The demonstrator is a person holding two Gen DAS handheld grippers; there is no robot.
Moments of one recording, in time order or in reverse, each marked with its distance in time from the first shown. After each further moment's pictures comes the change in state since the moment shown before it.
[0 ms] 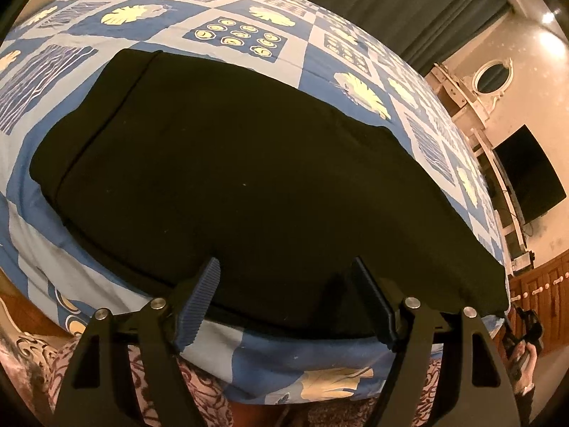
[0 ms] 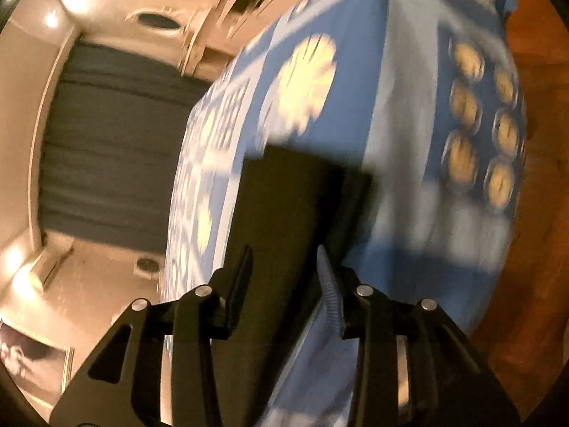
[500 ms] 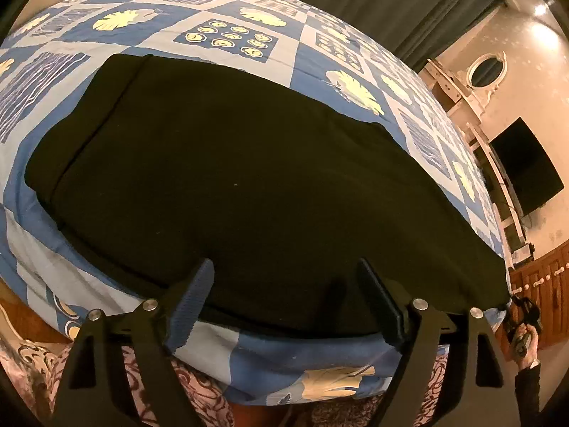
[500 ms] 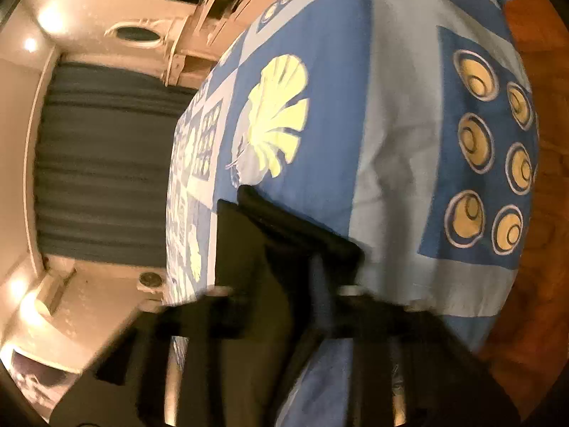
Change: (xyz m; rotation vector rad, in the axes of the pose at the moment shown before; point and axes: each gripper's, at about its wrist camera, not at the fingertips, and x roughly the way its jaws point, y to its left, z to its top) left arm 0.000 -0.004 -0.001 0.032 -0.001 -0.008; right arm 0.044 -0.004 0.034 0.061 0.048 0.000
